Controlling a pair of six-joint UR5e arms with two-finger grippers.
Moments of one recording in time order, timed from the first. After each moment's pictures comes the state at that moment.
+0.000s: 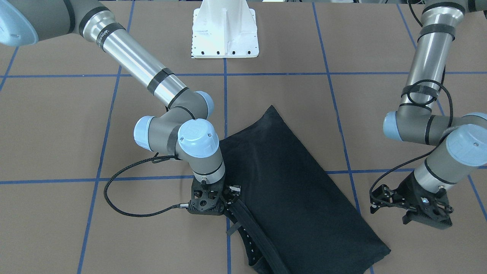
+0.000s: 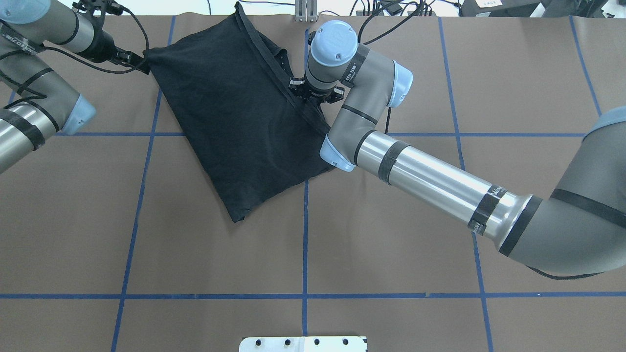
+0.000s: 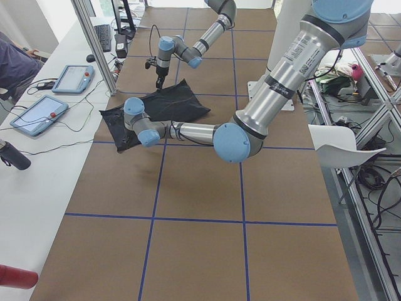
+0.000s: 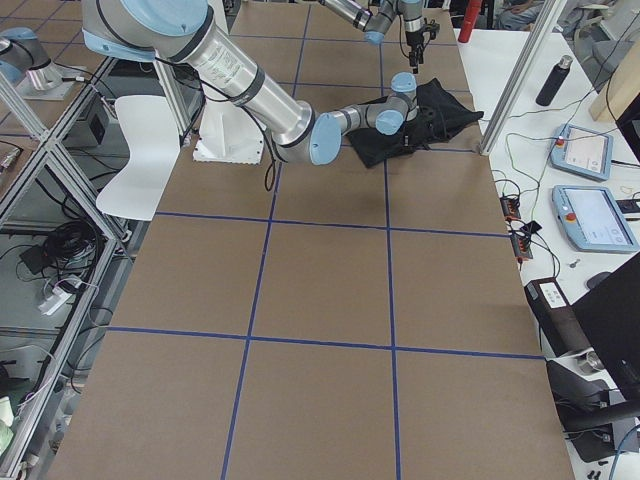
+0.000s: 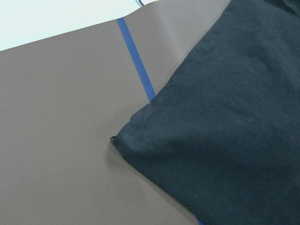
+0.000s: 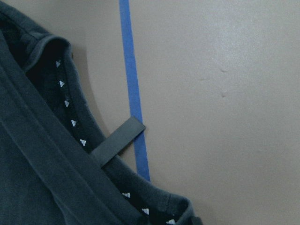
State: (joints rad) left arm -1.07 -2.20 -0.97 -2.41 -2.12 -0.54; right arm 0.70 -0.47 0.73 -0.95 1.86 1.28
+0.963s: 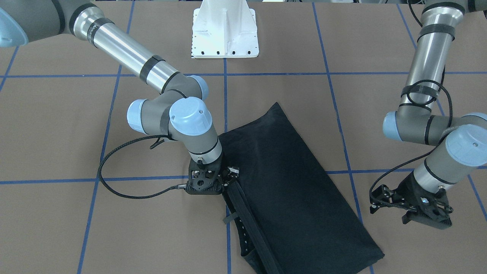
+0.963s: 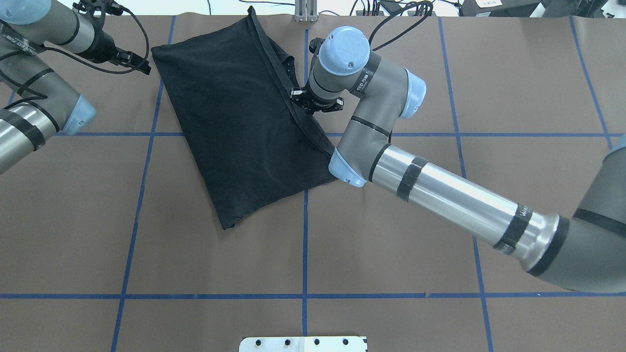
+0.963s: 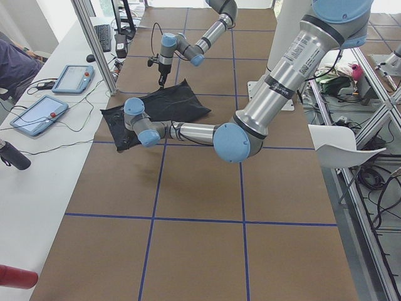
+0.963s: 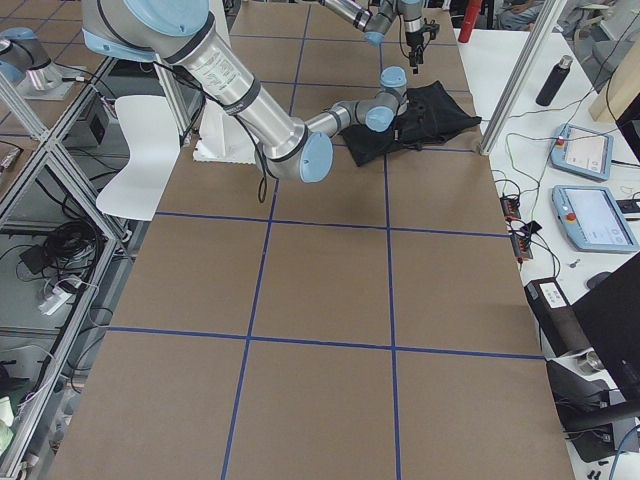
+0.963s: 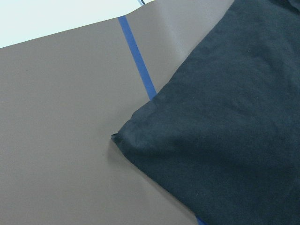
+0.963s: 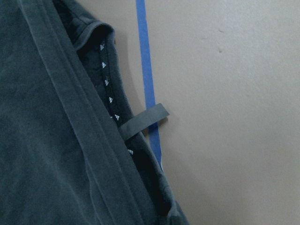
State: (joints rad) left arm -1.07 -2.20 -0.97 -2.41 -2.12 -0.56; right arm 0.67 -0.63 1.09 -1.09 1.89 1.29
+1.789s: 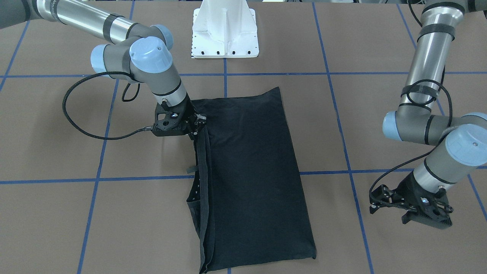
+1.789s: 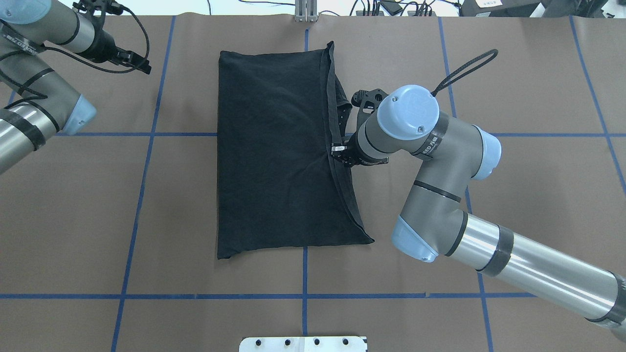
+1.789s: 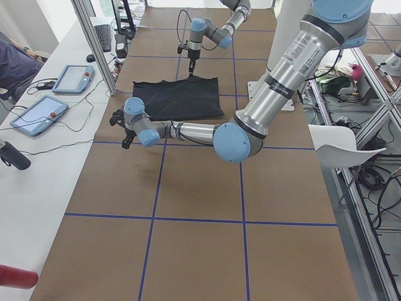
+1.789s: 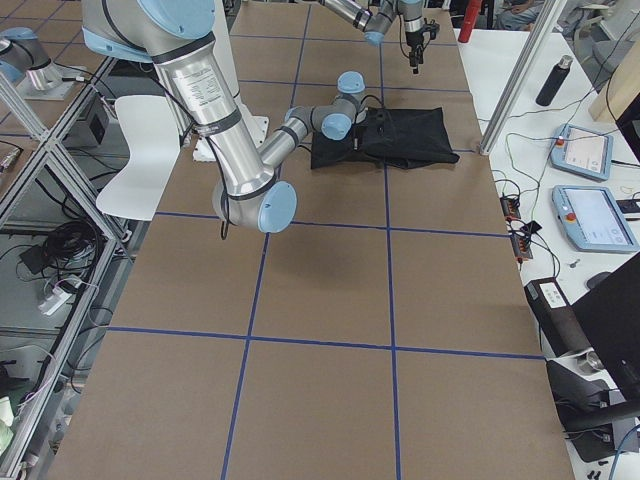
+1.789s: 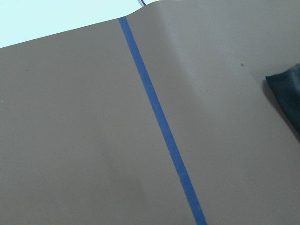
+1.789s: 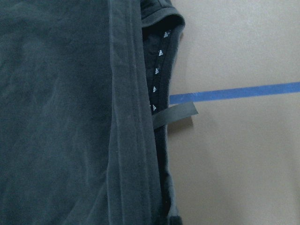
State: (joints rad) left arm -1.07 -2.20 -0.97 -2.41 -2.12 -0.56; right arm 0.59 -0.98 1.61 -1.28 1.88 1.29
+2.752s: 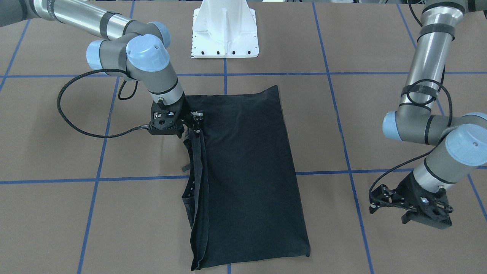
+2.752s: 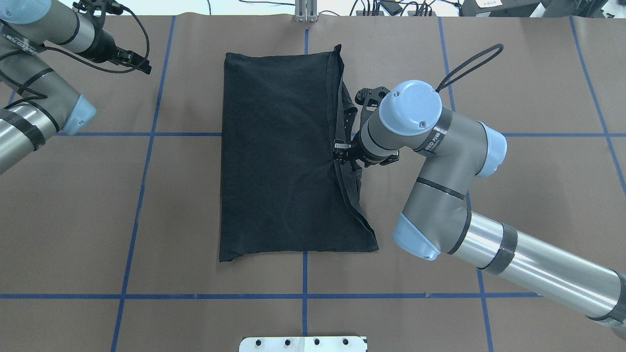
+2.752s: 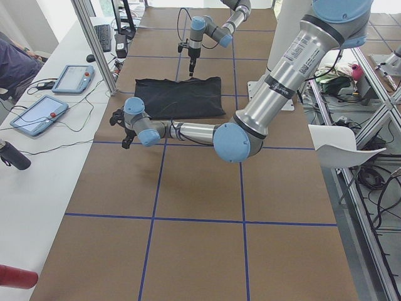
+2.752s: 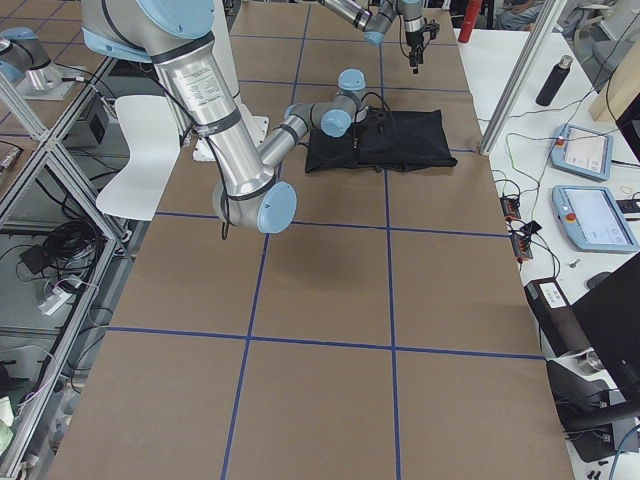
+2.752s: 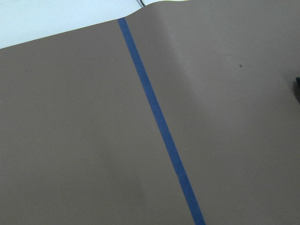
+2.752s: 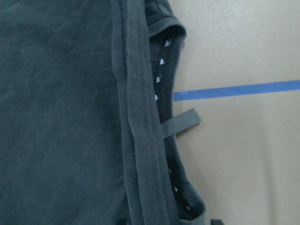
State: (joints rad) left arm -1.07 -2.20 -0.97 -2.41 -2.12 -0.56; right arm 0.60 -0.95 1.63 -1.39 1.88 1.27
